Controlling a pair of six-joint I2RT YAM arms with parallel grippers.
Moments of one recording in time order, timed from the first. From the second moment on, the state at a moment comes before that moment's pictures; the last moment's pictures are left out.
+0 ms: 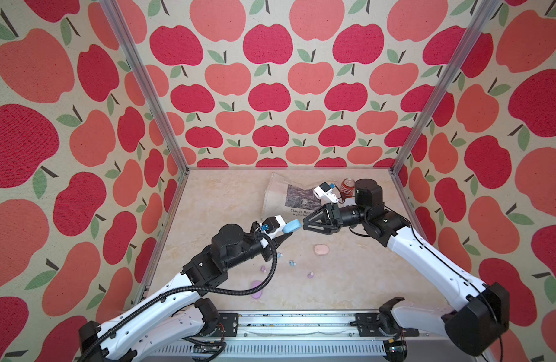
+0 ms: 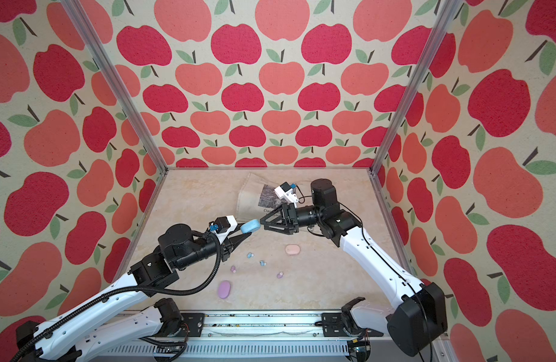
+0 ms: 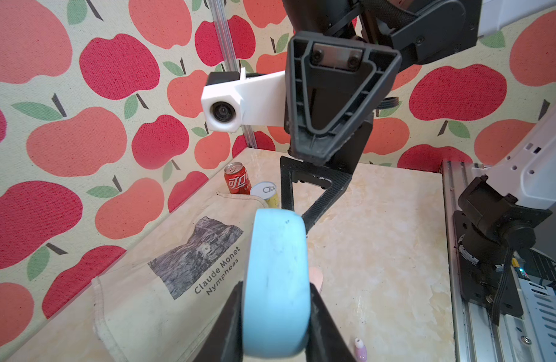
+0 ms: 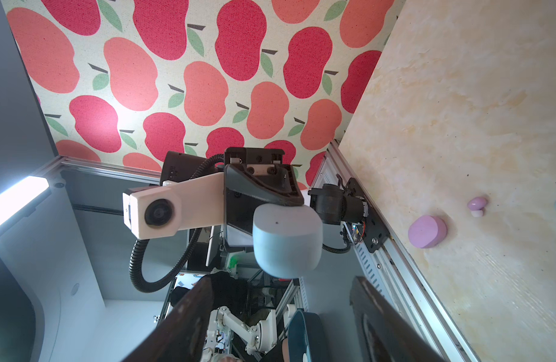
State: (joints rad) left arm -0.87 0.82 0.76 -0.09 0.16 0.20; right arm 0.59 1.25 1.07 -0.20 -1.20 0.91
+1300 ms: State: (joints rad) left arm -0.88 0.86 0.78 -0.07 0.15 0.20; right arm 0.65 1.36 1.08 -0.02 -1.18 1.01
